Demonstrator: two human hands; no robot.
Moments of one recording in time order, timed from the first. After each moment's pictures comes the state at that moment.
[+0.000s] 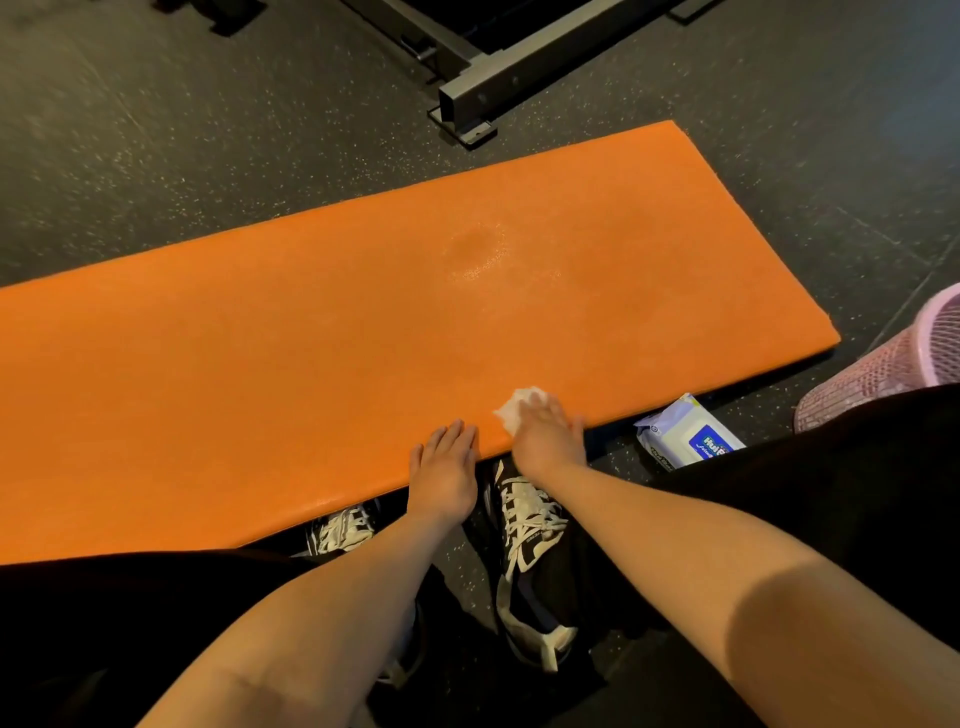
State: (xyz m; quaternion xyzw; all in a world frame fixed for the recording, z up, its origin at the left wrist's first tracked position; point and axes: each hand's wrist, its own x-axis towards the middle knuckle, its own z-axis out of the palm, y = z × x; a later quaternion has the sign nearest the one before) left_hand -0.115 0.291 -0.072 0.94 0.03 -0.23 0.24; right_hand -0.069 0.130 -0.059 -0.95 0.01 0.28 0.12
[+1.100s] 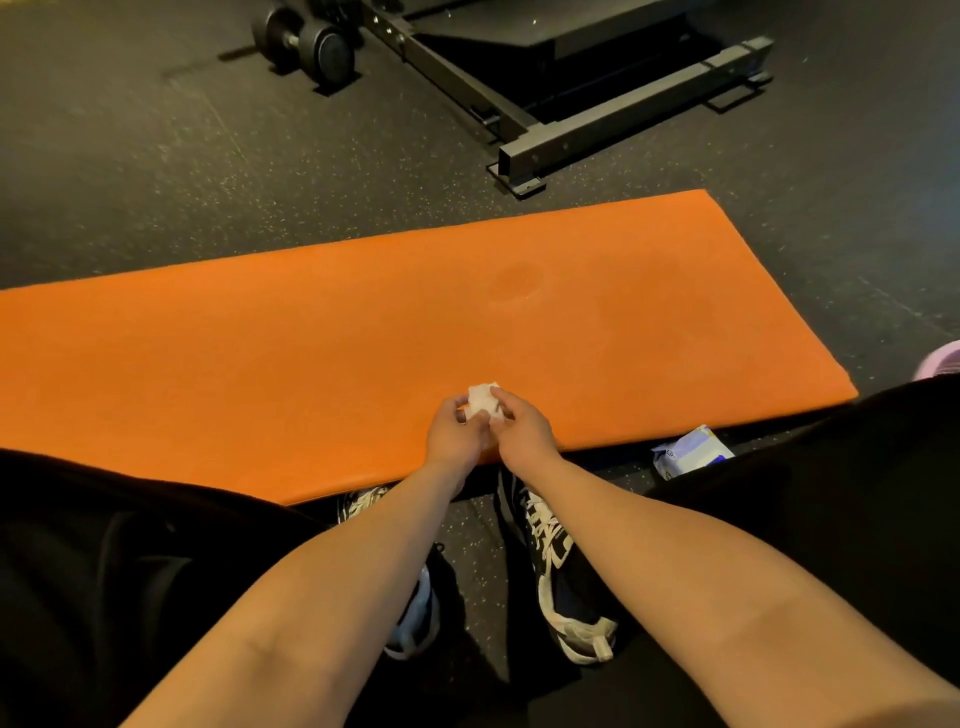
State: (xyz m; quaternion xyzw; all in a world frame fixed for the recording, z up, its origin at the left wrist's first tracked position) left_hand -0.103 0.297 -0.009 0.73 0.29 -0.10 0.62; right_hand -0.087 0.189 0.000 -0.81 0.08 0.22 0.54
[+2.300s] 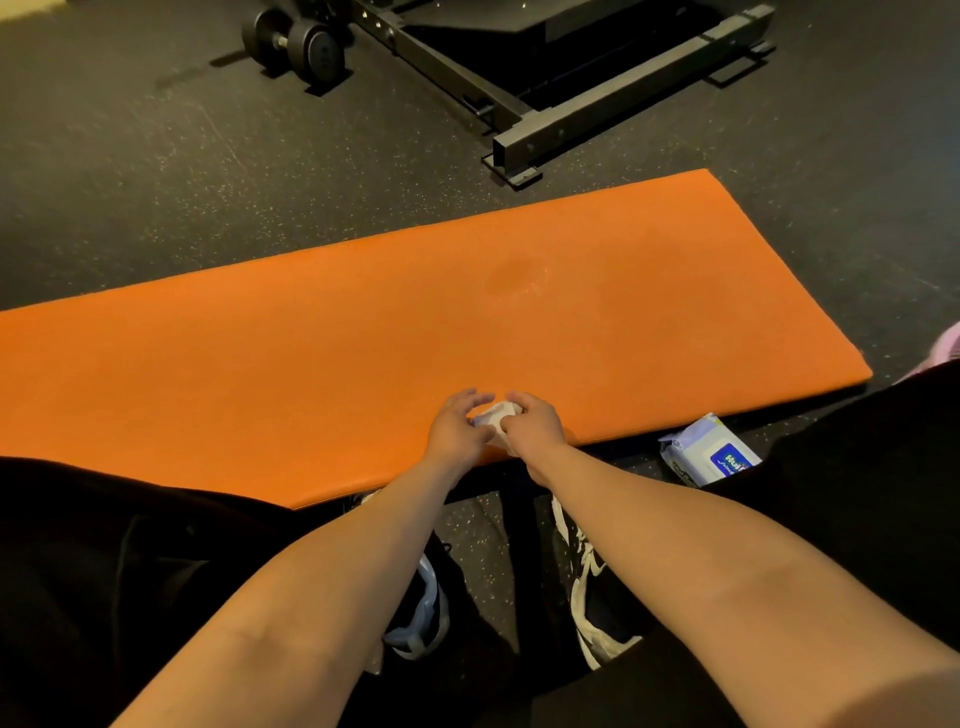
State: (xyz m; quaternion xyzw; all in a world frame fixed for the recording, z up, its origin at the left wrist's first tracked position) left_hand -0.097 0.305 -0.011 0.82 0.18 -0.15 0.53; right_hand -0.076 0.185 -0.006 -0.75 0.19 0.25 0.58
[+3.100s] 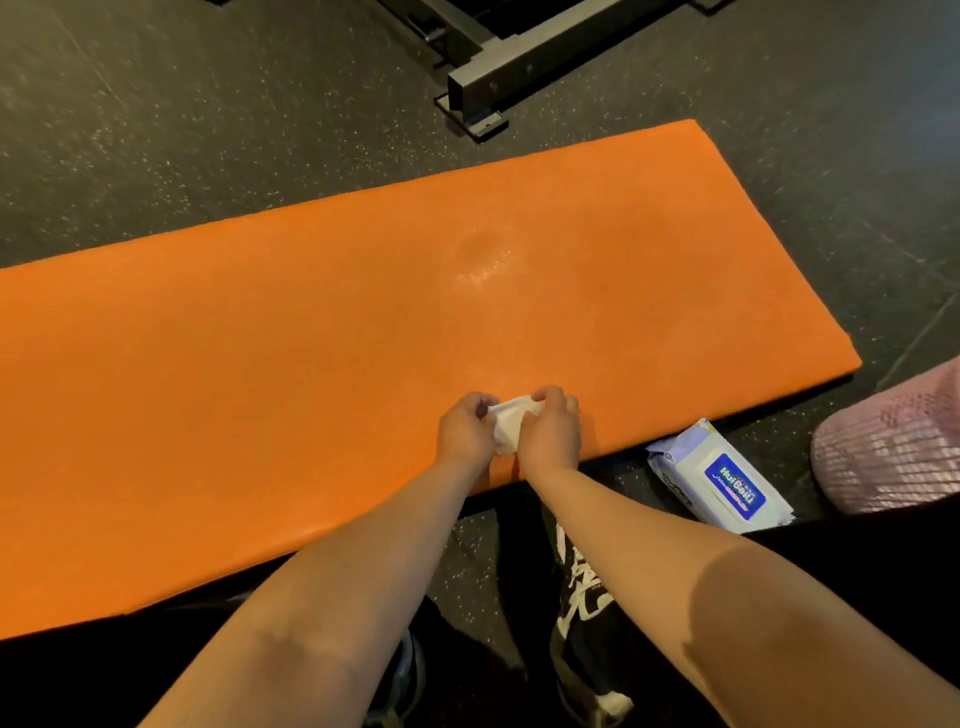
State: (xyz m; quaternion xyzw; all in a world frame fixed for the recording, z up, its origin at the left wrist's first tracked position) left_hand -0.026 0.263 -0.069 0.81 0.22 -0.16 0.52; right_hand -0.030 0.155 -0.072 -0.91 0.22 0.09 0.35
